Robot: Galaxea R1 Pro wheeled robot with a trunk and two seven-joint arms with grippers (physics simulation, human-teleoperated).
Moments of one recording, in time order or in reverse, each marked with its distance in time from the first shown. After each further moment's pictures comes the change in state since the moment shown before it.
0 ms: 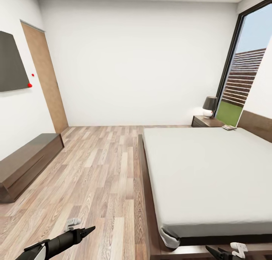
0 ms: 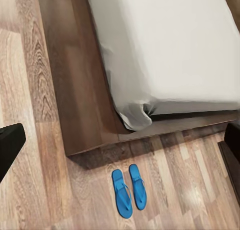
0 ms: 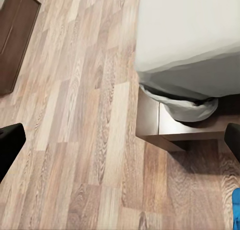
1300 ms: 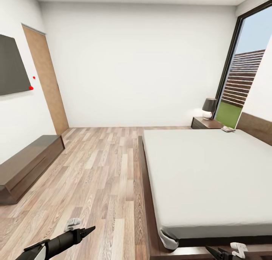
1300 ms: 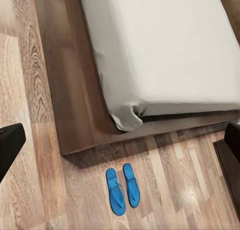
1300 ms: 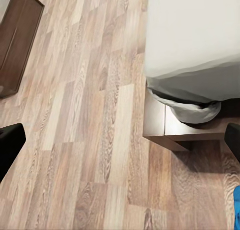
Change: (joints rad) left arm 0.000 0.000 0.000 0.000 0.000 0.000 -0.001; right arm 0.000 0.000 0.001 0.000 0.000 0.000 0.000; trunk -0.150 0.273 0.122
